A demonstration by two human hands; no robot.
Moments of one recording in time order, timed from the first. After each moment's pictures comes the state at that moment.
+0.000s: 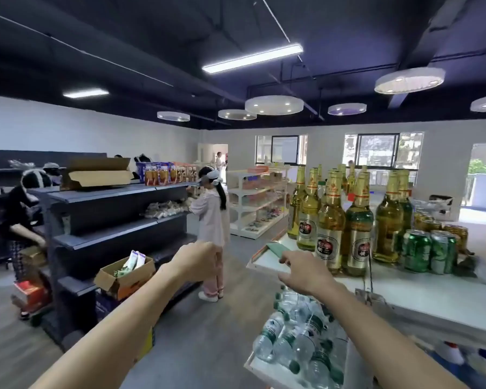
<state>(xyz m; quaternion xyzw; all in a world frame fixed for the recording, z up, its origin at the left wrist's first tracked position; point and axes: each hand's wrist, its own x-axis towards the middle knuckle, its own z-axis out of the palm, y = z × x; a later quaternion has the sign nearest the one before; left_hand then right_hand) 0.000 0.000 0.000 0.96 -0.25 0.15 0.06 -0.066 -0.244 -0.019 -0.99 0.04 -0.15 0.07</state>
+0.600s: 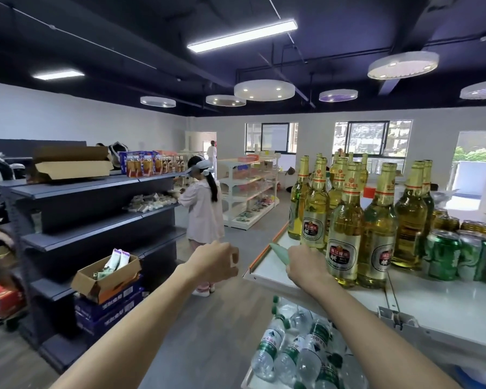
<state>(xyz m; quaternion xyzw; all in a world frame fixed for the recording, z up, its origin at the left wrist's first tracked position) 0.105 -0.057 -0.016 0.94 -0.32 0.11 0.06 0.042 -0.267 -0.029 -0.98 0.14 -0.15 -0.05</state>
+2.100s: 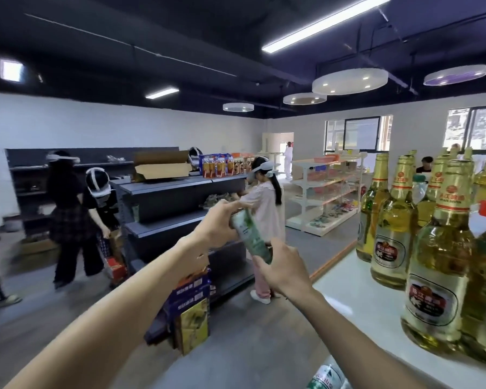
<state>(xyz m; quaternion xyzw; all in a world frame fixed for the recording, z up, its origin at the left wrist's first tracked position) 0.173 -0.014 0.035 0.91 -0.23 0.24 0.24 0.134 -0.189 -0.036 -0.91 -0.10 -0.24 0.32</state>
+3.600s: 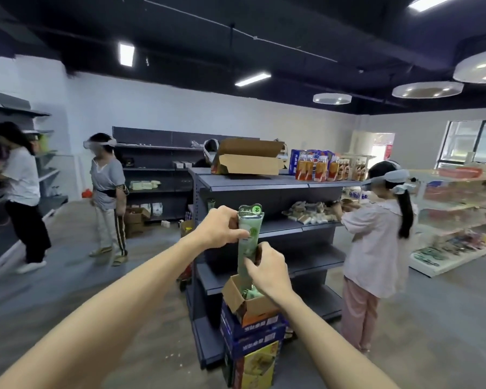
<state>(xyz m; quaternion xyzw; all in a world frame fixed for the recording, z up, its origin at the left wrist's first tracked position) 0.545 0.379 -0.014 0.93 -0.02 0.21 0.30 0.575 0.224 -0.094 -0.87 -0.25 -0.14 0.41</state>
